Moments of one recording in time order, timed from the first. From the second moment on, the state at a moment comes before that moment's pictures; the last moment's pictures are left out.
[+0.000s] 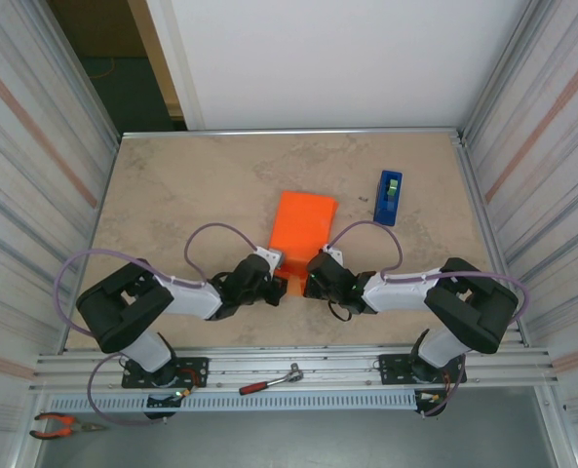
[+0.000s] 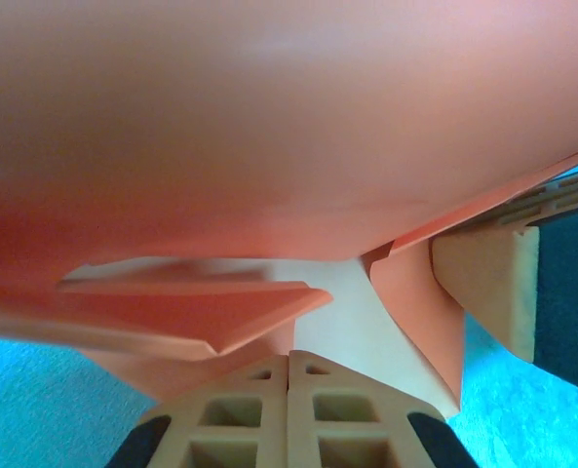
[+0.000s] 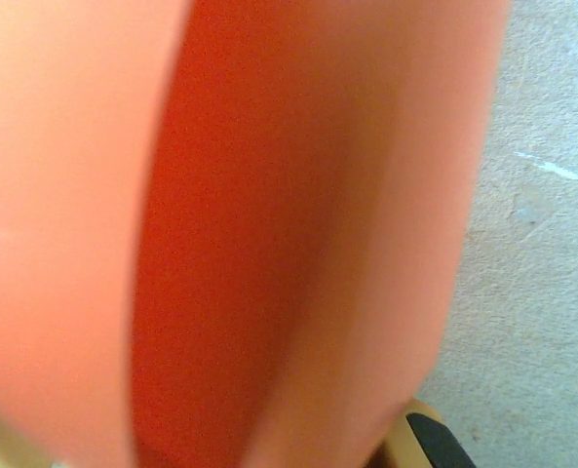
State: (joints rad) left arm -0.89 1.57 0.45 0.41 0.03 -0.49; right arm 0.95 1.53 0.56 0.06 0.19 0.97
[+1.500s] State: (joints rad) left arm -0.54 1.55 0.66 0.25 0.37 -0.54; right arm 0.46 1.61 0.88 -0.24 -0.19 0.74
